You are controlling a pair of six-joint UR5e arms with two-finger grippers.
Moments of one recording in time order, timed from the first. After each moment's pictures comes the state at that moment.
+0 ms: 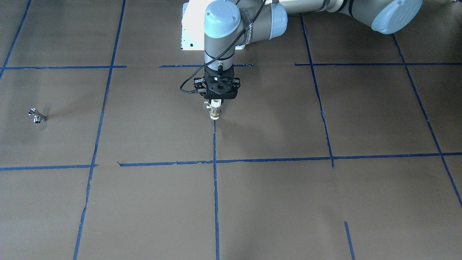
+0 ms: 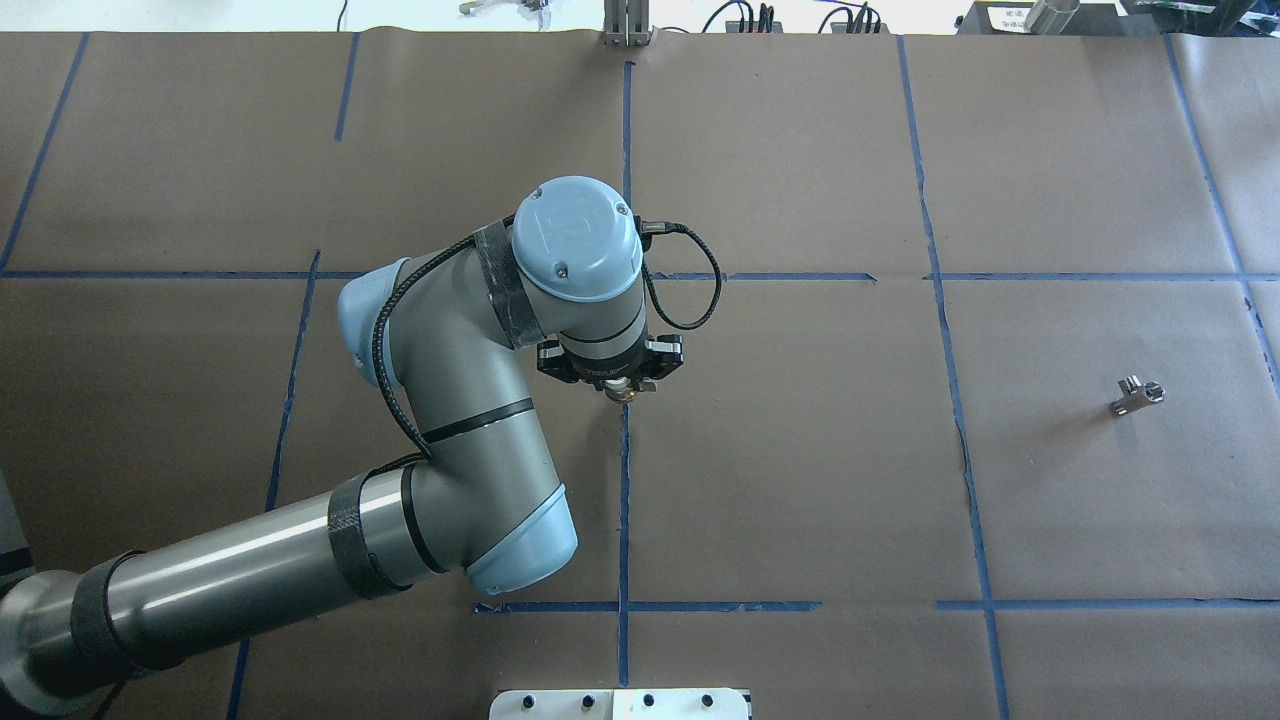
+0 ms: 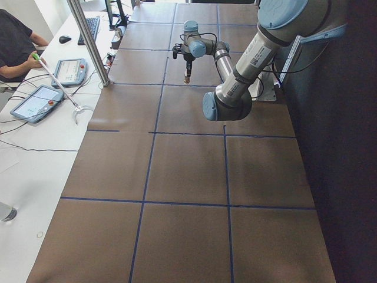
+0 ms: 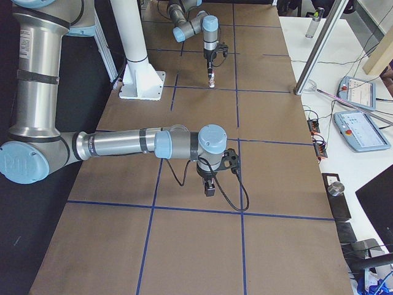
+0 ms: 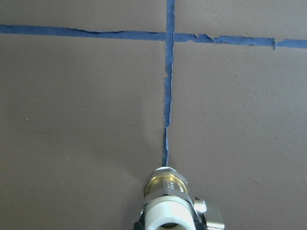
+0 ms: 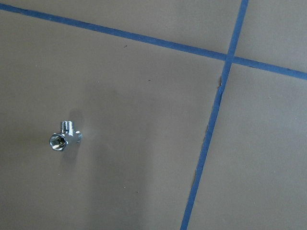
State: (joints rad) left arm -0.50 -2.45 -1.56 -1.52 -1.88 -1.27; right arm 1.51 -1.72 1.85 -1.68 2.40 -0.18
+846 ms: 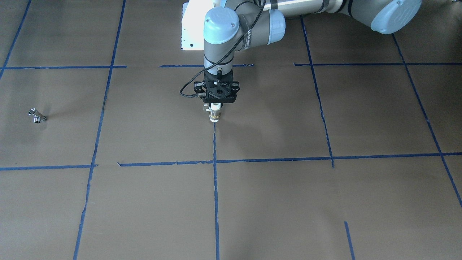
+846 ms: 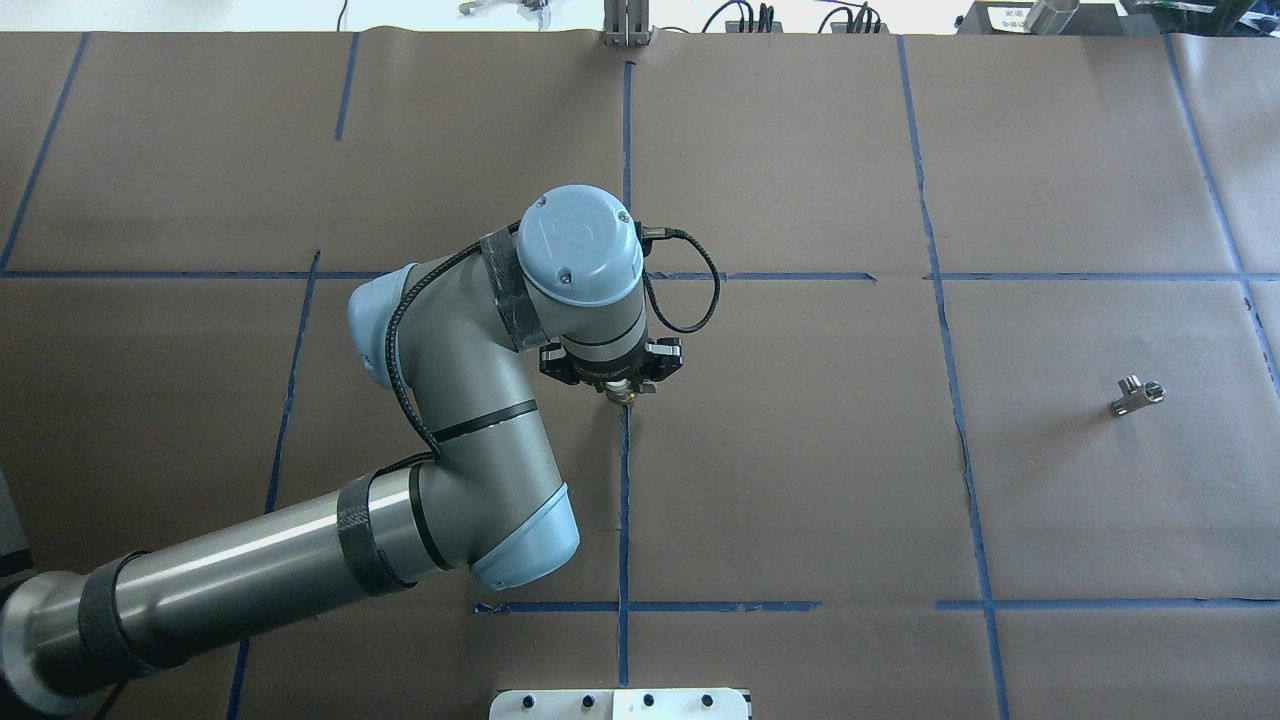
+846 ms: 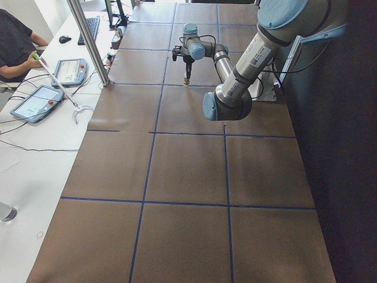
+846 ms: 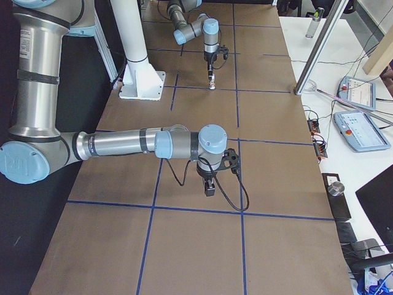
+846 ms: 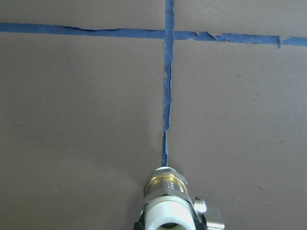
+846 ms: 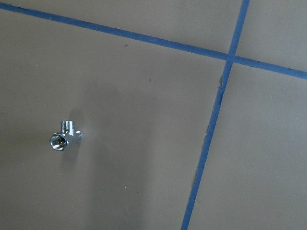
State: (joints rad) left arm -0.49 -2.45 -1.54 -1.55 -1.88 -1.27; right arm 1.50 -1.72 1.85 -1.68 2.40 -0.18
